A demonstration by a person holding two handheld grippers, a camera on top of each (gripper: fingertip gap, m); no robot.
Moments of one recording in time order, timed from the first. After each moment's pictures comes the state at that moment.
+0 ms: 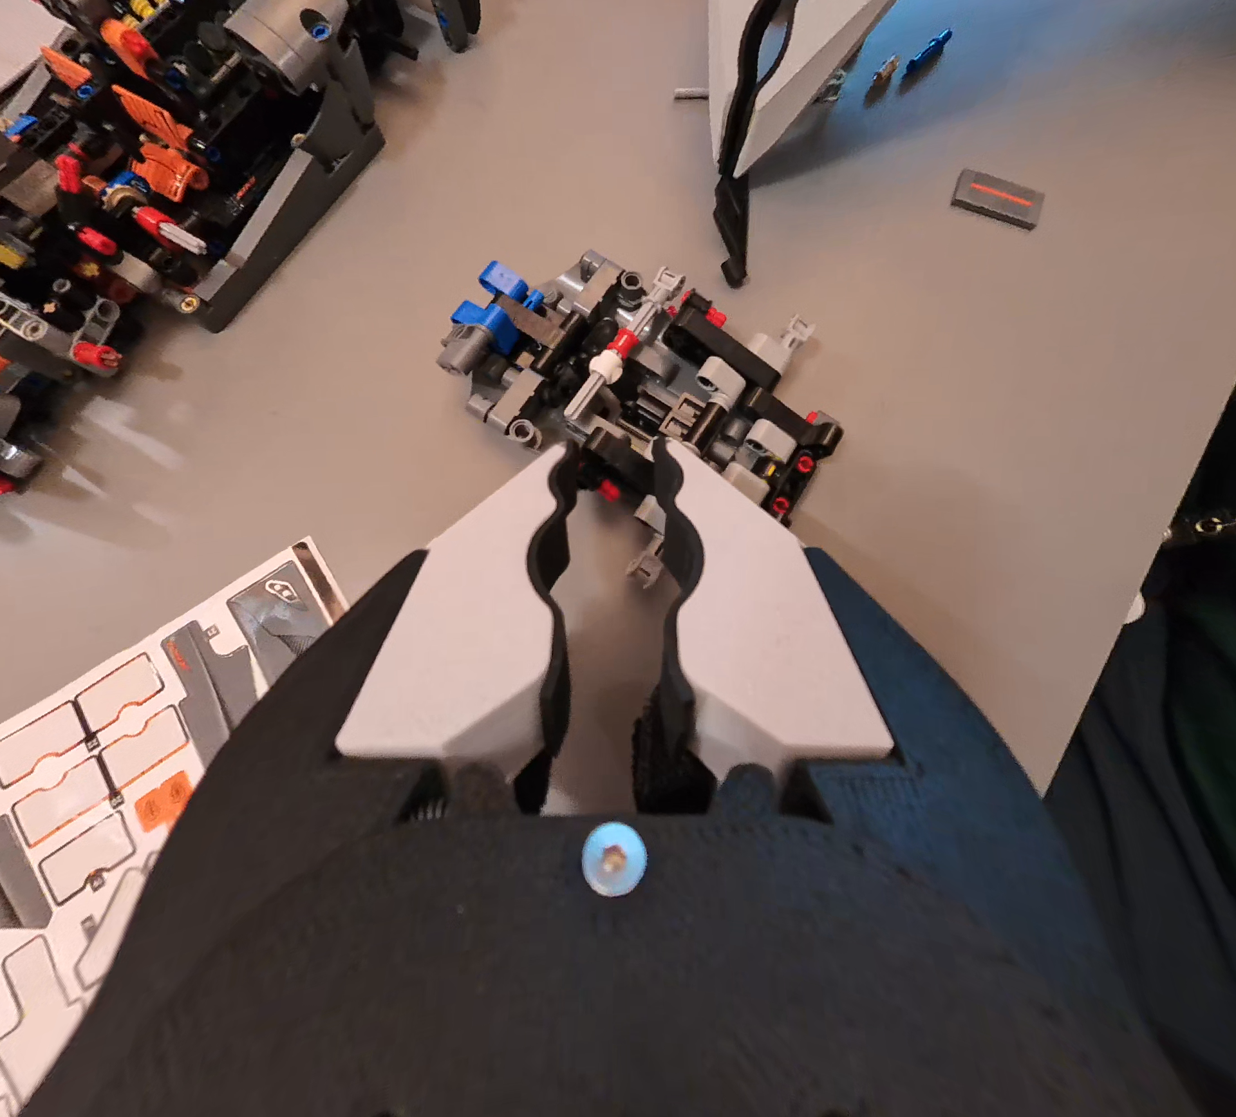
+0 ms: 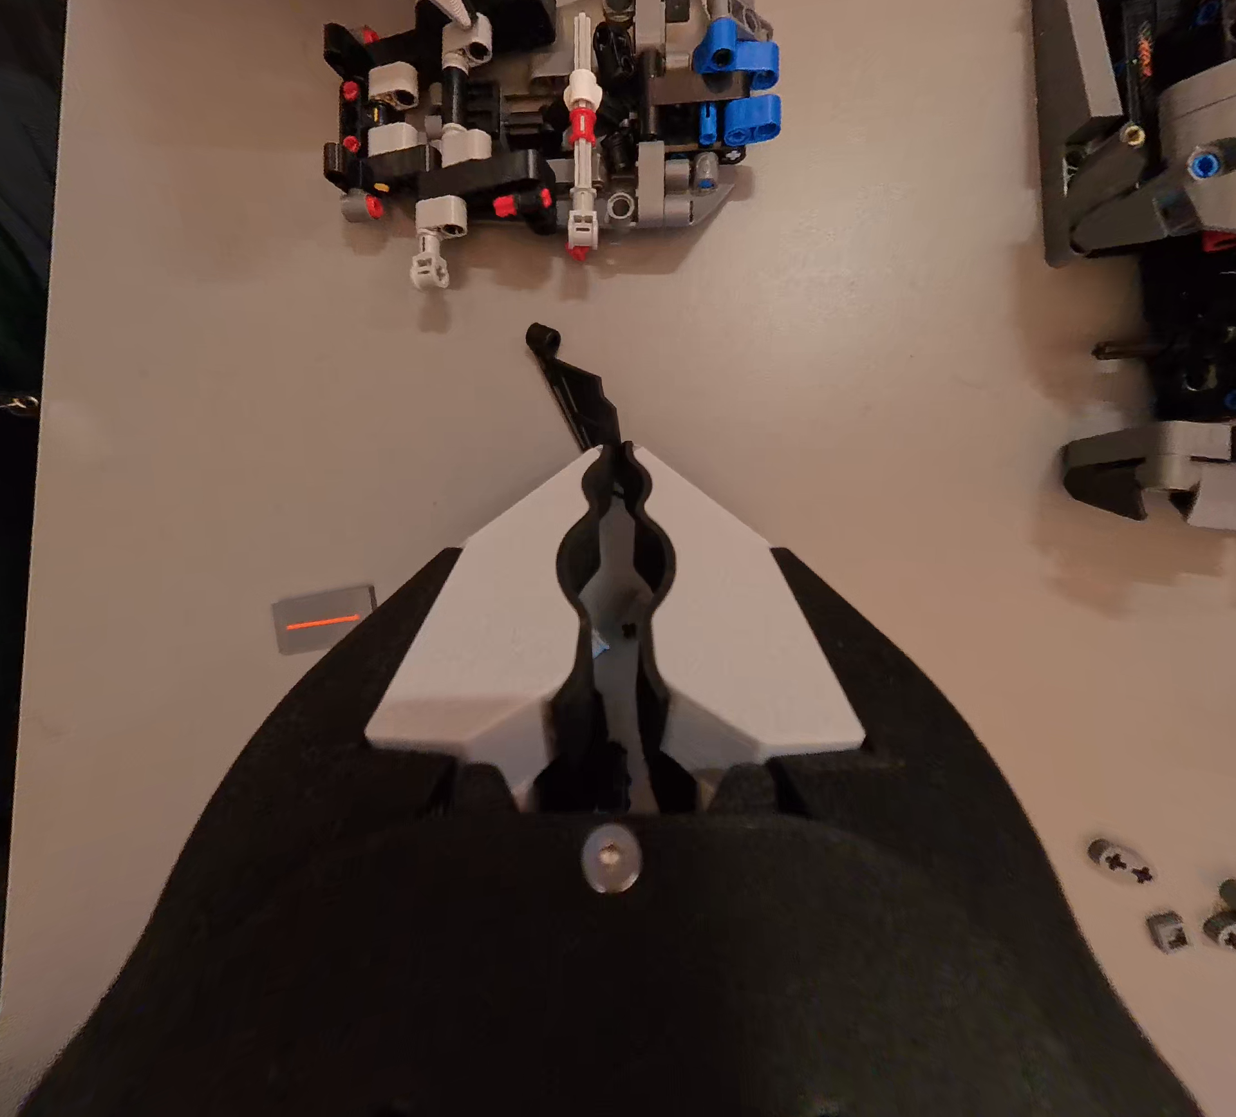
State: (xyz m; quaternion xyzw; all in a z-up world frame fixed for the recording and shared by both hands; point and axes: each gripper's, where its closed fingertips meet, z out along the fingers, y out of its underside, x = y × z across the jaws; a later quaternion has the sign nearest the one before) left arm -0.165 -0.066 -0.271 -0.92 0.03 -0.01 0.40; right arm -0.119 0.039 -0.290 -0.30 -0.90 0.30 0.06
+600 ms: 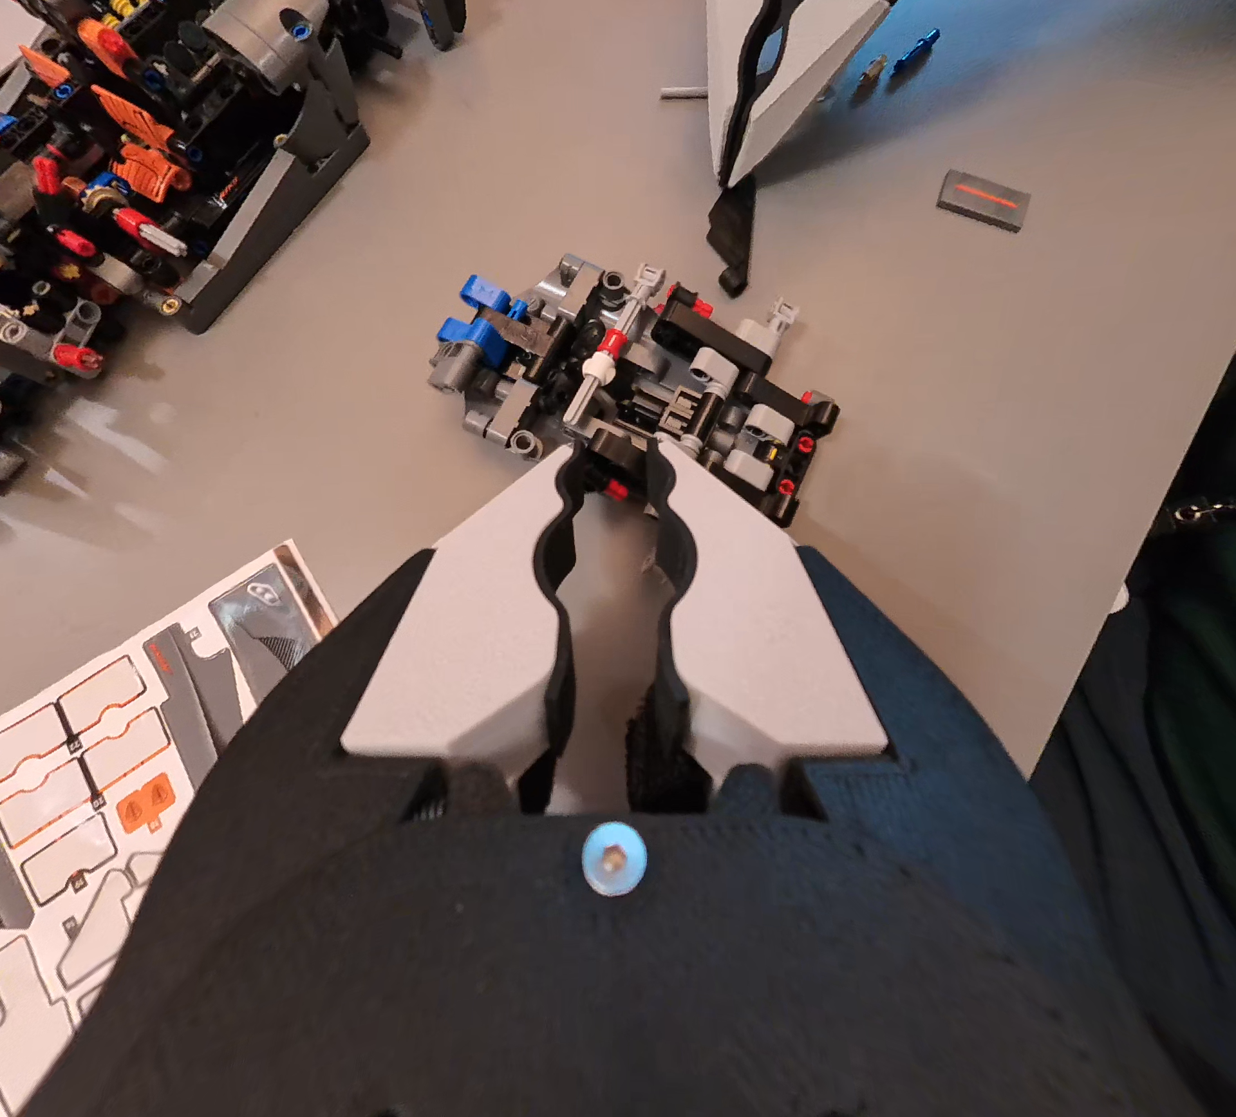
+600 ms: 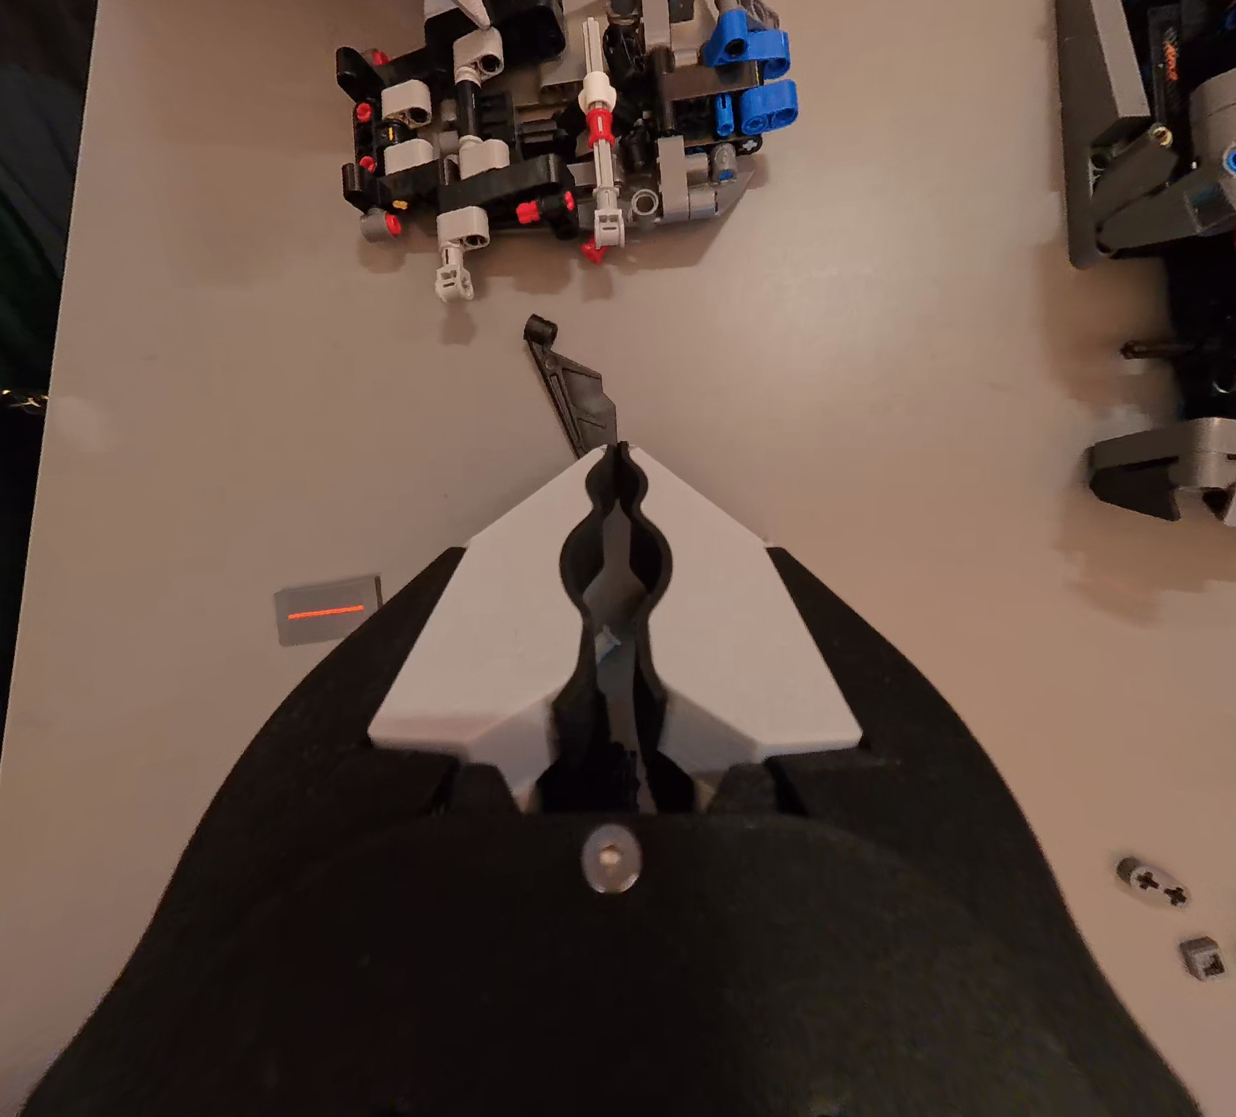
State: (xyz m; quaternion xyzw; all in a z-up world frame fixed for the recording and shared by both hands) left arm -0.159 -0.065 -0.271 -0.92 0.03 -0.01 0.39; right arm -0.114 0.038 -0.292 -0.29 -0.90 0.31 0.06
